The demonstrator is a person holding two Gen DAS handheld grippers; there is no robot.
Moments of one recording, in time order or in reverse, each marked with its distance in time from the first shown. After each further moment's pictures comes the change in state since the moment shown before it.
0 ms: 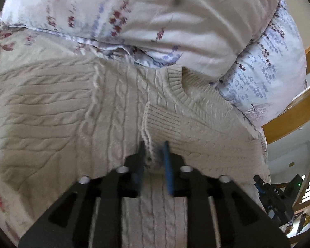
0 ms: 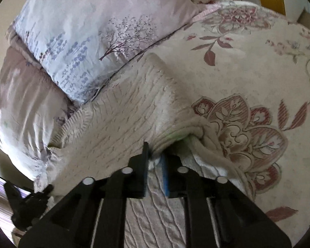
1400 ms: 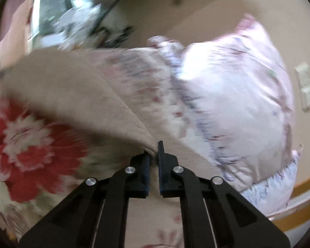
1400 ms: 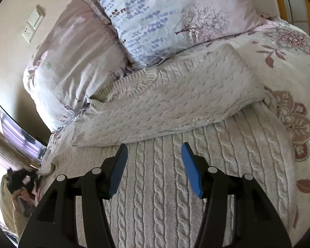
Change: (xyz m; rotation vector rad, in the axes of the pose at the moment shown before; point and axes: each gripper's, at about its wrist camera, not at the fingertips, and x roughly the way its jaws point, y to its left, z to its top) left arm -0.210 0.214 -0.016 -0.599 -0.429 0.072; right arm -0.027 0.064 -0.049 -0.291 0.035 0.210
